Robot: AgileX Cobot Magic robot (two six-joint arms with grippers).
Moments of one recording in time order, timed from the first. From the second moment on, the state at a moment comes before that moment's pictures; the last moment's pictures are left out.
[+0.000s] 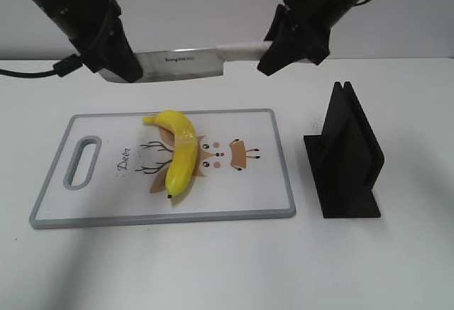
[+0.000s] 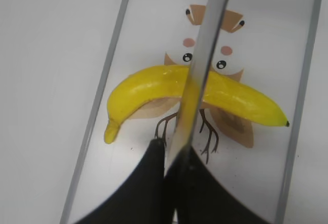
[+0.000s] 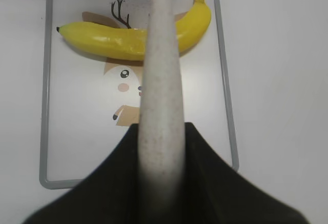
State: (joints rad) left arm -0.27 1.94 -1.65 -0.51 1.11 1.34; right arm 0.33 2.05 -1.77 0.63 1.15 -1.44
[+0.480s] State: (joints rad) left arm -0.27 2.24 -1.67 -0.55 1.08 1.35; right arm 0.33 2.31 -1.79 0.59 1.11 -1.38
